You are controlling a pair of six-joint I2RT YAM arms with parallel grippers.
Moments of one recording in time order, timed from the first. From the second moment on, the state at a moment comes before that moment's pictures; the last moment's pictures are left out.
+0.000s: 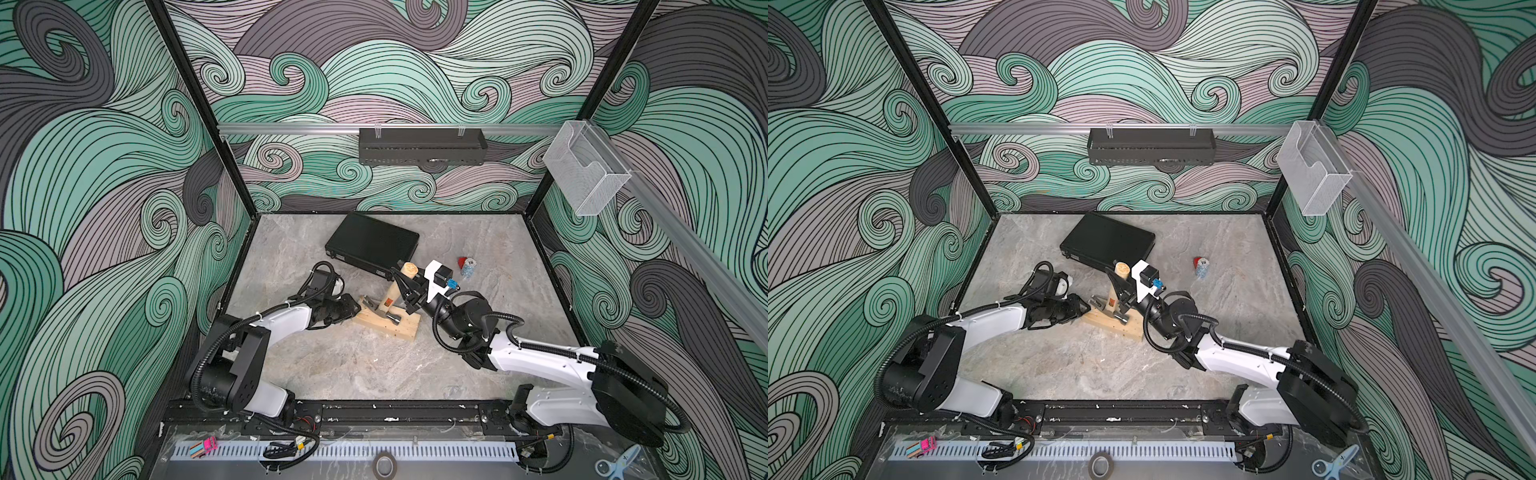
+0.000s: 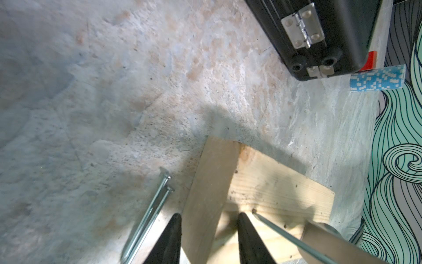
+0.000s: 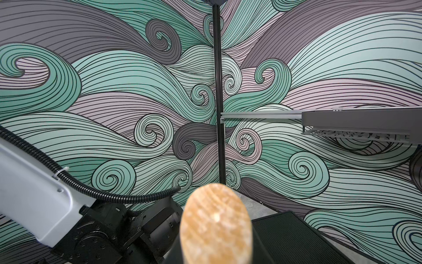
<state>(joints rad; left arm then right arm) -0.33 1.48 0.64 -0.17 0.34 -0.60 0.96 1.29 0.58 1.08 0.08 0.01</state>
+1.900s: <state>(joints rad) -0.47 1.09 0.56 -0.23 0.24 -0.47 0.97 0.95 0.72 0.53 -0.03 0.04</state>
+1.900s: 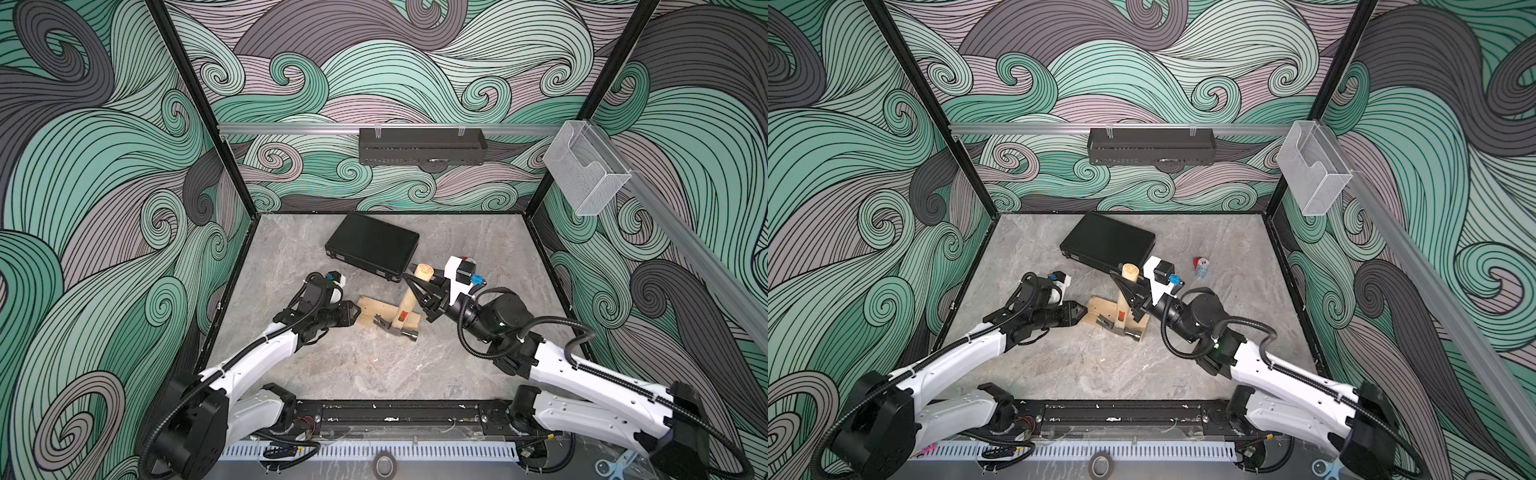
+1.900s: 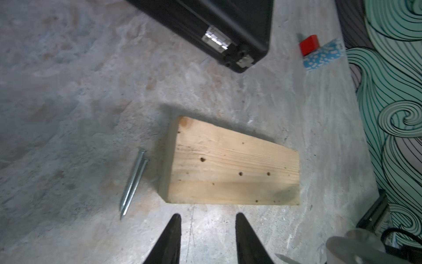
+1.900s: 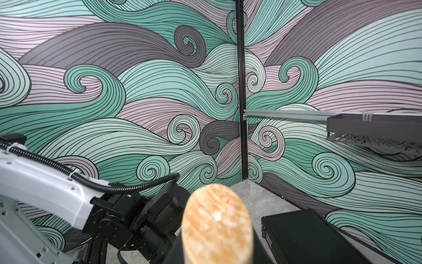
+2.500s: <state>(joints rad) -0.77 0.82 0.34 0.09 0.20 -0.07 0.94 0.87 0.87 0.17 -0.01 0.01</state>
